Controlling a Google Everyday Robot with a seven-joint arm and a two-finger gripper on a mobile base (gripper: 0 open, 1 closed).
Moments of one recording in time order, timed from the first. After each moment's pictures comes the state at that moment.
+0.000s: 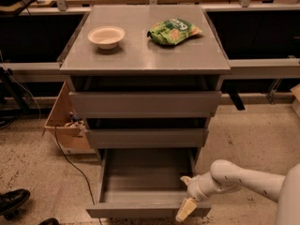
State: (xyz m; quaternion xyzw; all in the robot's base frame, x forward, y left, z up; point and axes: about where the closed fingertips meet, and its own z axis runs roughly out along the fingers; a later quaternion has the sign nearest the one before) arm 0.471 -0.138 0.328 -0.55 0.77 0.26 0.19
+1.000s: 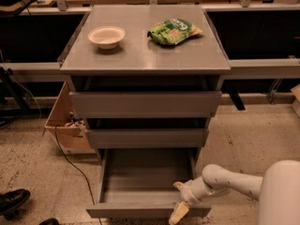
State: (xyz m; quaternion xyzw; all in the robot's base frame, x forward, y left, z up) arm 0.468 -0.107 0.275 -0.54 0.76 0.31 0.18
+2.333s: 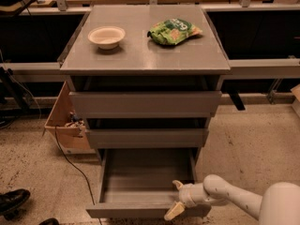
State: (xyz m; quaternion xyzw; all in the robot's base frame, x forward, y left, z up) arm 0.504 -0.101 0.215 -0.50 0.76 0.30 0.27
